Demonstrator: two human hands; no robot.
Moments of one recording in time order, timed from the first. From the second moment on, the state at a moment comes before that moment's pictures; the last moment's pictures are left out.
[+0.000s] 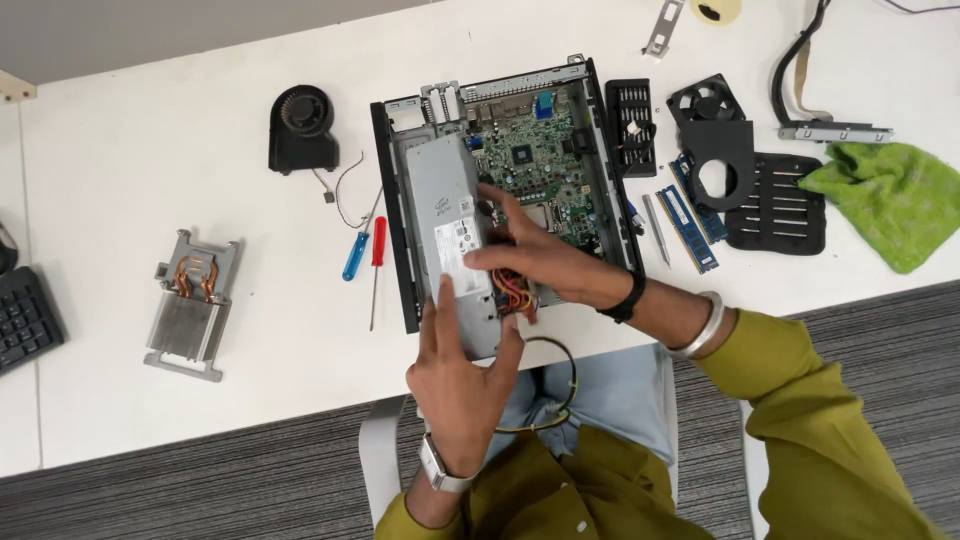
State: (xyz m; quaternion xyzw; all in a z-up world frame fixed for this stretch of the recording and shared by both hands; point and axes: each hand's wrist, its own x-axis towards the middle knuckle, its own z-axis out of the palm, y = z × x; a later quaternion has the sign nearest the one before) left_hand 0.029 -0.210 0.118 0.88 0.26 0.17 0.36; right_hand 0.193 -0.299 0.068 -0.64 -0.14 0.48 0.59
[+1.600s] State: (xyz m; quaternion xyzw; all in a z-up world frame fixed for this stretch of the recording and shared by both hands) left_hand 0.041 -0.176 0.063 0.92 0.09 0.26 0.27; right_hand 0.244 -0.270 0.003 -0.55 -0.09 0.50 0.67
